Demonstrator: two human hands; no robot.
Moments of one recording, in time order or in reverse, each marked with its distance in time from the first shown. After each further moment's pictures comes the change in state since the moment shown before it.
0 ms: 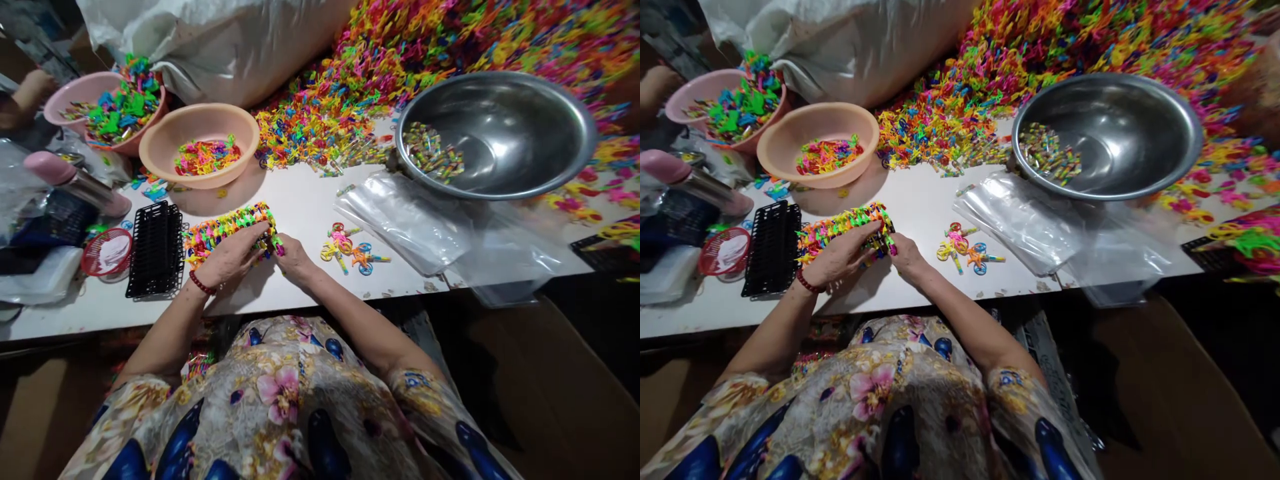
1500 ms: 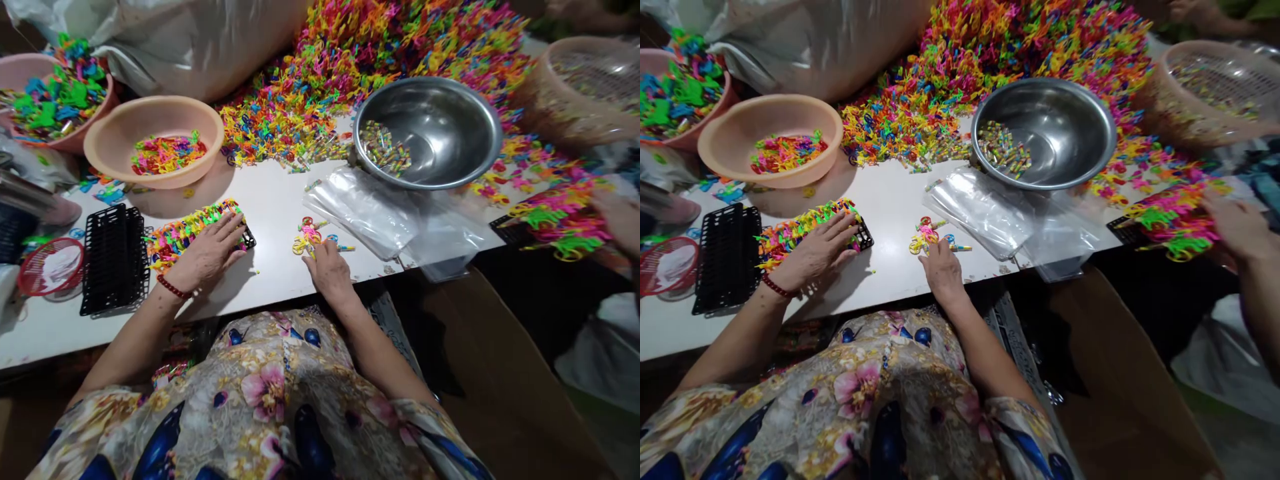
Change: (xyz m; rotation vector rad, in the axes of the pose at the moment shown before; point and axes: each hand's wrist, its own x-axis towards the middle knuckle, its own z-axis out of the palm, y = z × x) left_hand 0.011 0.008 0.003 0.448 -0.104 0.157; right_hand -0.110 0.015 -0.096 -0.808 0.205 0.200
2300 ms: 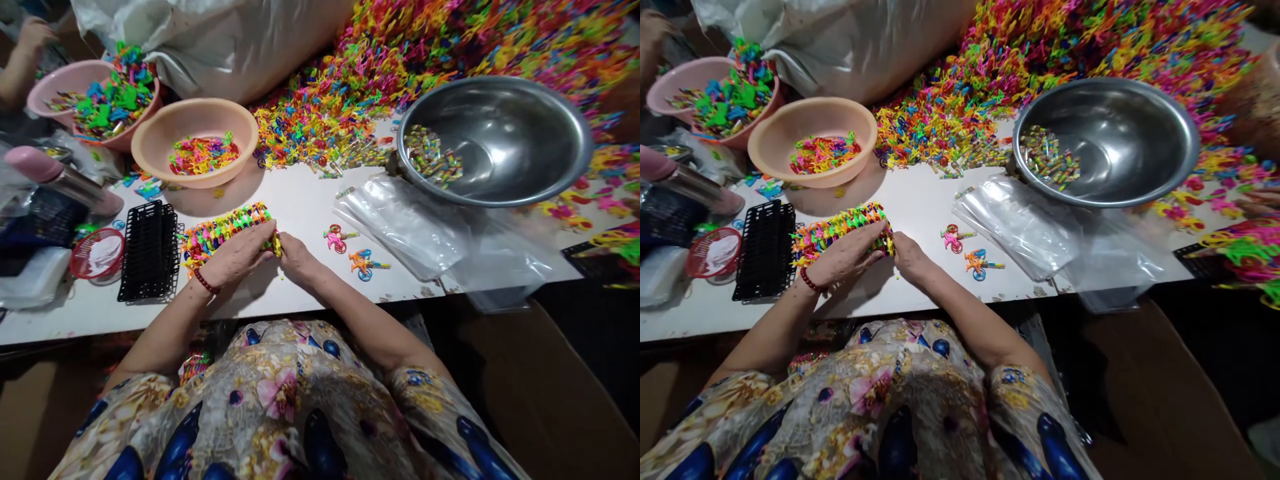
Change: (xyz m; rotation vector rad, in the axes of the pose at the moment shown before) left_hand 0.004 -0.010 0.012 -0.201 0.064 -0.006; right_hand 0.093 -0.089 0.069 0.689 -0.259 -0.339
